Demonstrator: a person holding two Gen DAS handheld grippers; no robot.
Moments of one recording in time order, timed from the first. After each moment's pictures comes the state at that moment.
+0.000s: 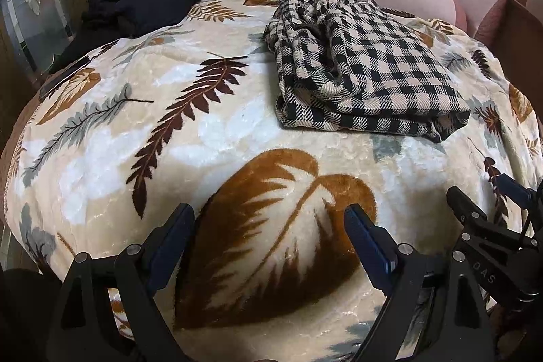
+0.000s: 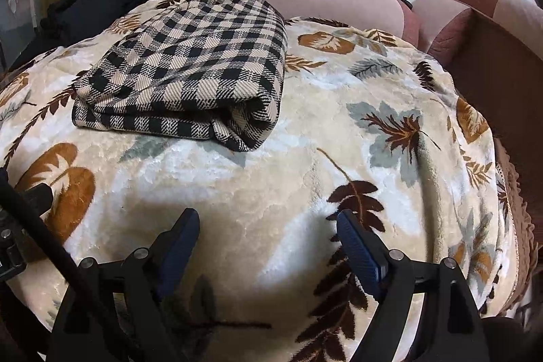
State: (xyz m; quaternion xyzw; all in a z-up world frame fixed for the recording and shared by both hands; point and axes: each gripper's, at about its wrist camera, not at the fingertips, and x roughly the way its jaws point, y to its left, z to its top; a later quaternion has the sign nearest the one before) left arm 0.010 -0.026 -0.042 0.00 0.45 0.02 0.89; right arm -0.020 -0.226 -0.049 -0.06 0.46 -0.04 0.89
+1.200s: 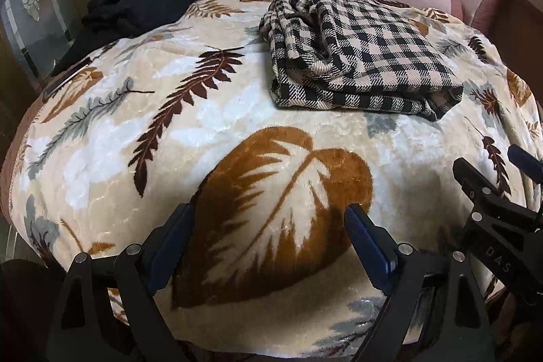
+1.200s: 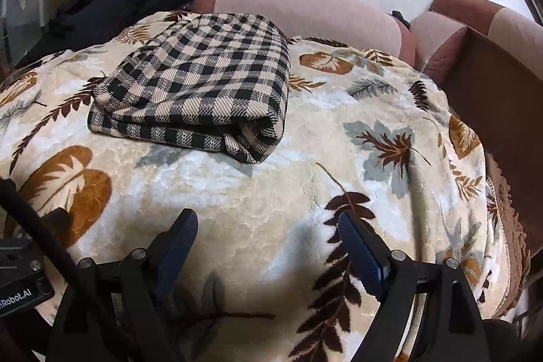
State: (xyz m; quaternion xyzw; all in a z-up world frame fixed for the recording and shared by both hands) left arm -0.010 -0.035 -0.047 0.02 0.45 0.03 0.89; right arm -0.037 -0.210 -0.033 -0.08 0.42 -0.04 0.90
